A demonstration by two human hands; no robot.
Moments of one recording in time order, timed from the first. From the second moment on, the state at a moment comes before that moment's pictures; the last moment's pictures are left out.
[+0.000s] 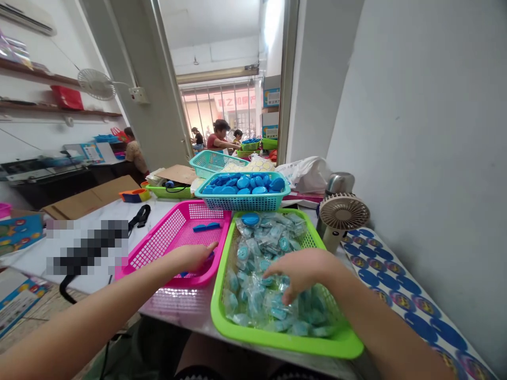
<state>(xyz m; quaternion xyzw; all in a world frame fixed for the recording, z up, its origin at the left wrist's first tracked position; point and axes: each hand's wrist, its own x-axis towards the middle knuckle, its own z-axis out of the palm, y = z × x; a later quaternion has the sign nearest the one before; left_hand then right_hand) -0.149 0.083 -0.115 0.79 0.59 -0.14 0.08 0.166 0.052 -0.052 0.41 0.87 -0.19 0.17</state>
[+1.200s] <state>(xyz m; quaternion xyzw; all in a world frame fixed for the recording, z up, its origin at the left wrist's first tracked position) -0.029 0.025 0.003 0.68 0.36 0.55 0.33 0.176 0.037 -0.006 0.28 0.75 -0.43 -0.41</state>
